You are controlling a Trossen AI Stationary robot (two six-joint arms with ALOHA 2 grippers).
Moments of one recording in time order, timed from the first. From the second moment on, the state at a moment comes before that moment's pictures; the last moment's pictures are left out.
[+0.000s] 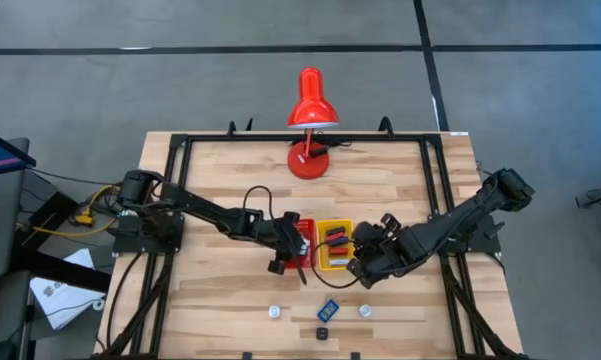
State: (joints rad) left arm -0.14 1.78 0.93 0.06 -0.05 0.23; right arm 0.51 1.56 1.20 -1.04 0.58 1.10
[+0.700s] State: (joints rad) left arm -0.14 1.79 0.93 0.07 -0.05 0.22; right arm 0.50 1.56 1.20 -1.04 0.57 1.09
